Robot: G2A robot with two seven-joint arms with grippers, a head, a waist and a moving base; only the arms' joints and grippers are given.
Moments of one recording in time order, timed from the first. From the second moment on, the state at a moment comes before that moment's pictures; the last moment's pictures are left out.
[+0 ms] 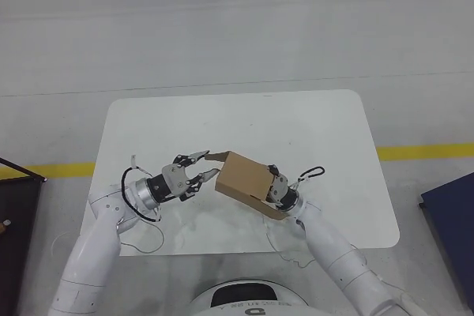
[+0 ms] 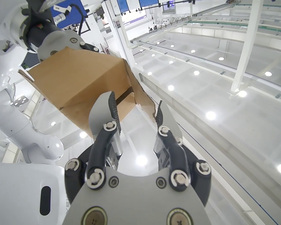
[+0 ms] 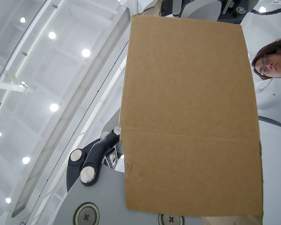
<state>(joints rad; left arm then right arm) 1.49 -1.15 -1.36 -1.75 -1.56 0.83 -0.33 -1.39 -1.35 1.07 -1.22 1.62 0.58 1.15</state>
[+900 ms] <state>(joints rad) 1.48 -1.14 -1.34 -1.74 -1.64 0.99 -0.32 -1.39 -1.36 1.08 -1.23 1.63 0.54 1.16</state>
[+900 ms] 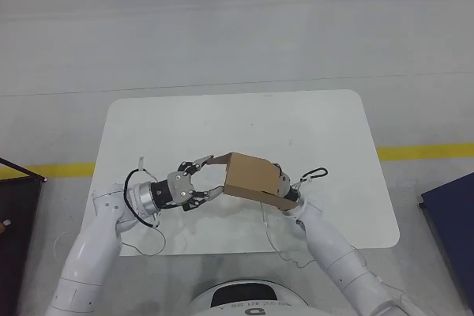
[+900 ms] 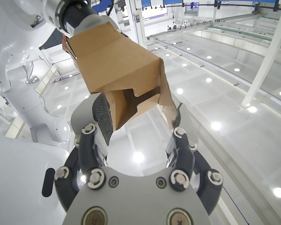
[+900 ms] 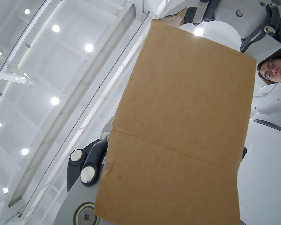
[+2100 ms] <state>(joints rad) 1.48 -1.11 -1.27 -1.81 -1.57 0.99 -0.40 -1.41 -1.36 1.05 -1.26 1.87 0.69 1.13</state>
